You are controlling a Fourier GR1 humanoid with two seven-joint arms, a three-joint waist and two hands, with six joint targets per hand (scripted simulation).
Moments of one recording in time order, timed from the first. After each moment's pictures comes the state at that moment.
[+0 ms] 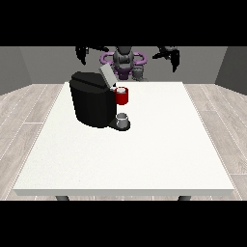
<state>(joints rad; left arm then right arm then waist) -0.40 0.01 0.22 -1.02 -0.21 -0.31 -0.18 -0.43 -0.18 -0.18 -1.21 -0.01 -0.01 0.11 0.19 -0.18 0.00</state>
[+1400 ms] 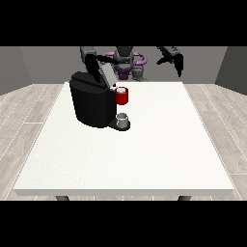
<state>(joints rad) -0.24 0.09 0.16 -1.38 -0.11 -0.24 -0.11 -0.71 -0.18 -0.13 -1.02 -0.03 0.04 0.08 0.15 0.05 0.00</state>
